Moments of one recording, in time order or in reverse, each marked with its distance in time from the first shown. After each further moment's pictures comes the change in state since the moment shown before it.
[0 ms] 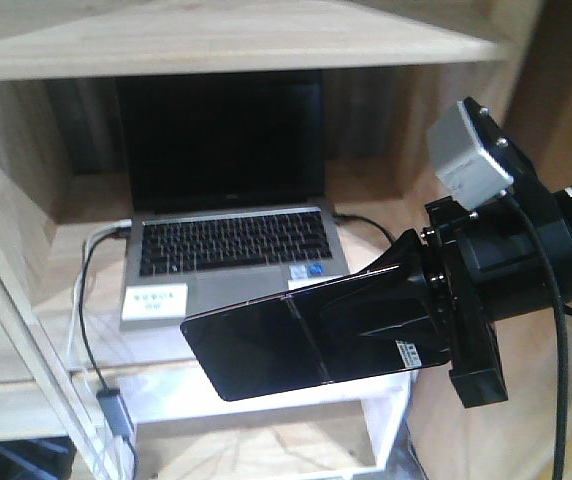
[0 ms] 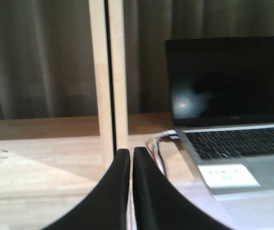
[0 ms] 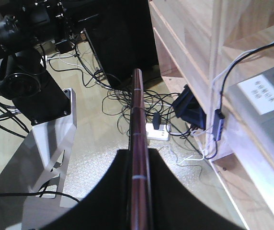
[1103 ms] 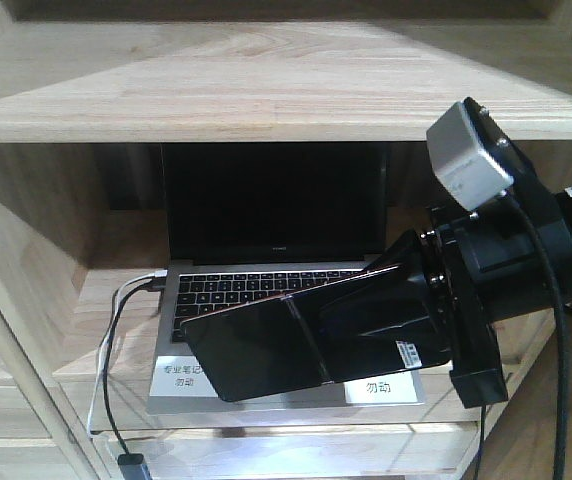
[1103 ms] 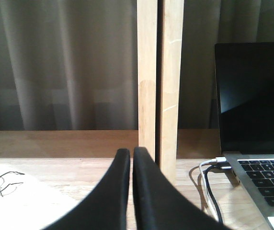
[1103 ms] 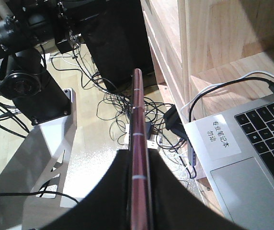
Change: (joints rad) left arm 0.000 0.000 0.000 0.000 0.000 0.000; right arm 0.000 0.000 0.000 0.000 0.000 0.000
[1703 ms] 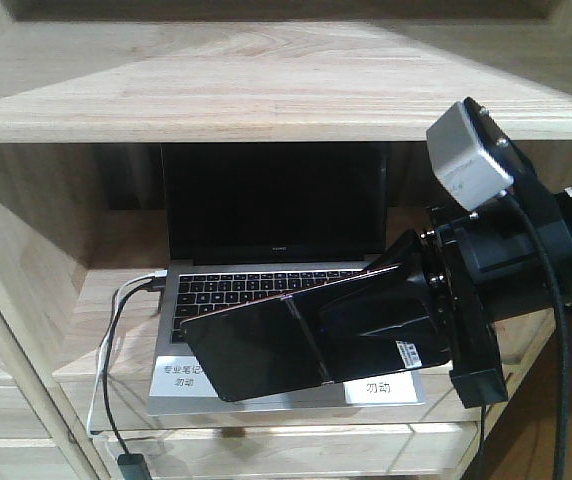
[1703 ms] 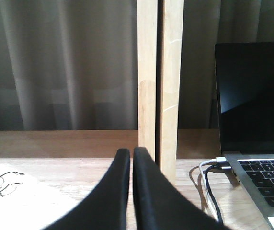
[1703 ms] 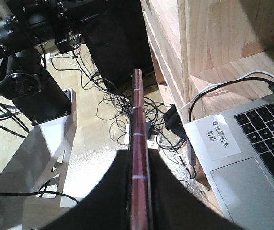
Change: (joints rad) left arm 0.000 0.000 0.000 0.000 0.000 0.000; right arm 0.000 0.000 0.000 0.000 0.000 0.000
